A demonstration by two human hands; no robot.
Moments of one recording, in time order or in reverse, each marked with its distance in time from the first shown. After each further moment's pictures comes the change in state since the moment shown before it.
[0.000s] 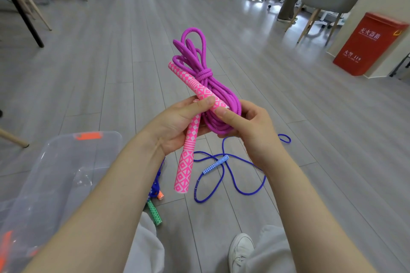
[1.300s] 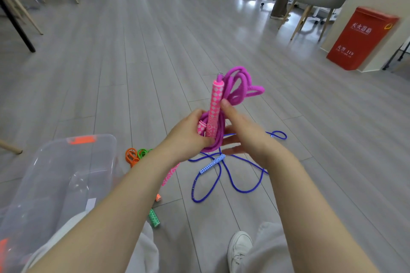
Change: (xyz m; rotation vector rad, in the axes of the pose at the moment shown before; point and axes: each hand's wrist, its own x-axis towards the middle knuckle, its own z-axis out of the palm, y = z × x) left_hand 0.012 -0.041 0.004 1.022 0.265 0.049; right_hand 0.006 0.015 -0.022 -0.336 -0.068 0.417
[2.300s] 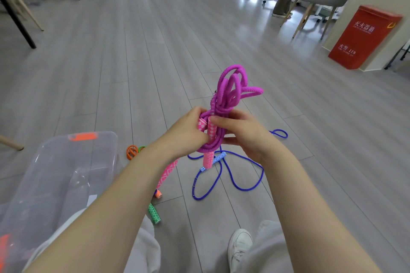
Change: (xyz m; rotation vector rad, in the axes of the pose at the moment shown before) left_hand -0.005 0.006 -0.009 -0.004 -0.058 -0.017; right_hand 0.009 0.001 0.006 0.230 -0.047 -0.130
